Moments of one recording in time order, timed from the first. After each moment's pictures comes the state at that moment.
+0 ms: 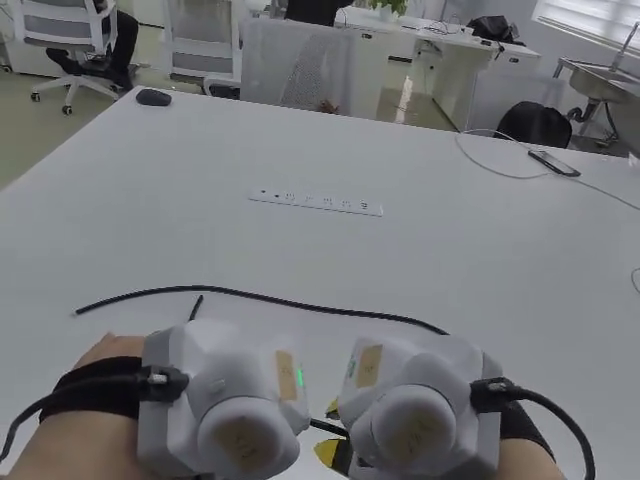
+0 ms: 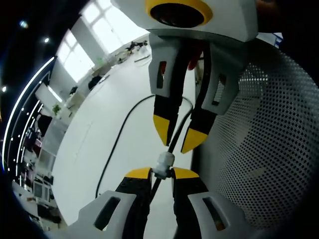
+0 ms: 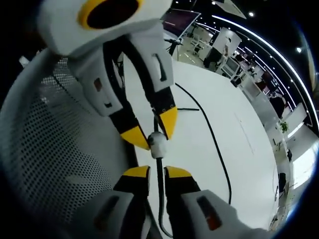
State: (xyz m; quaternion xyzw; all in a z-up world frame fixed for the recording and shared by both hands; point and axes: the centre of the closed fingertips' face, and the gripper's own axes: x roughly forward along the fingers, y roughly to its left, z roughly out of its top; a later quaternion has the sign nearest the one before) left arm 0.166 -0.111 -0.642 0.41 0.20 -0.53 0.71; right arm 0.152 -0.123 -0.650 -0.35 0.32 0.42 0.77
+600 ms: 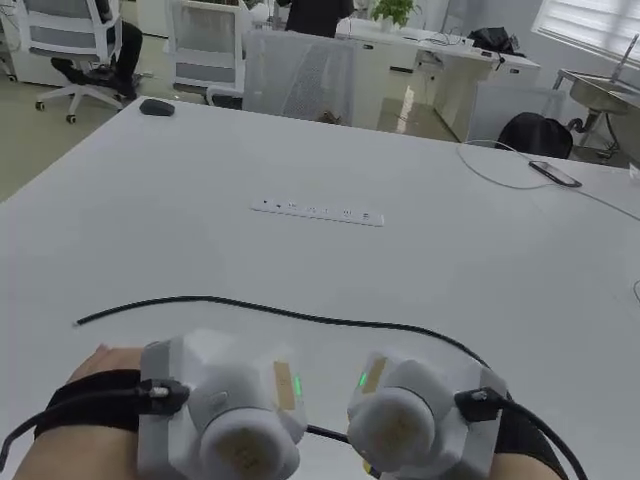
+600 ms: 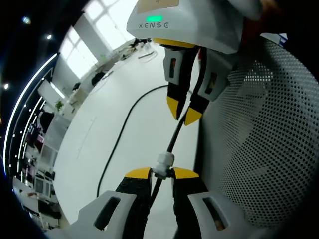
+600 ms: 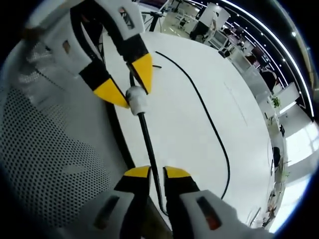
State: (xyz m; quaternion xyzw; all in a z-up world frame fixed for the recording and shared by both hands) left arm 0.174 -0.104 -0.643 0.42 0.21 -0.51 0.72; right arm 0.160 -0.166 -0.670 -0.37 0.40 0.33 0.77
